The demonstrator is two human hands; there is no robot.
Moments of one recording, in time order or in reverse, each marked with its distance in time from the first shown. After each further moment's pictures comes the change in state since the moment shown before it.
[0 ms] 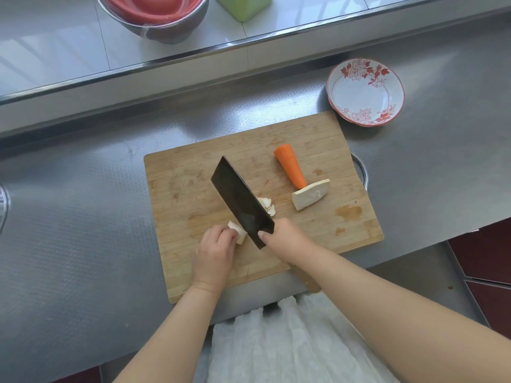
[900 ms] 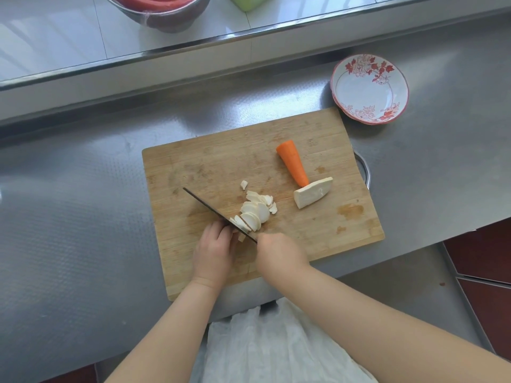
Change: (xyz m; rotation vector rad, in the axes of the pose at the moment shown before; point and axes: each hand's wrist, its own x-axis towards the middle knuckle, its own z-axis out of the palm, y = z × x) left_hand 0.001 -0.007 0.010 -0.022 0.064 0.004; right_hand -0.033 -0.020 0.020 -0.484 0.045 -0.098
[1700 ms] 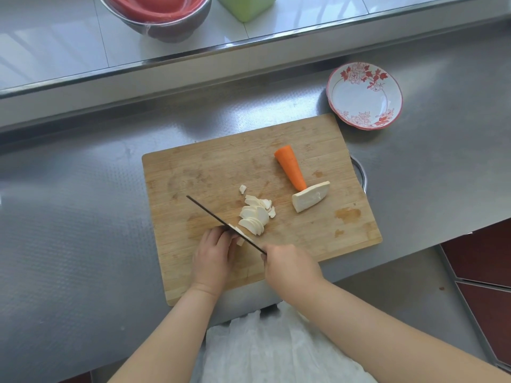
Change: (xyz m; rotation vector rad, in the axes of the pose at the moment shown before) left_hand -0.005 0.000 -0.001 -0.019 0.008 0.006; right_hand -0.014 0.017 0.009 -0.001 0.078 -0.028
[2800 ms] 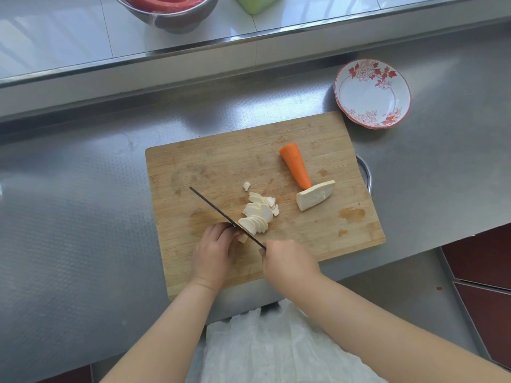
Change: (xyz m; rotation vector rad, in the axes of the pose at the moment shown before) left_hand 0.002 -0.010 0.000 -0.048 -0.009 0.033; right_hand 0.009 -0.010 -0.003 0.030 -0.051 0.036
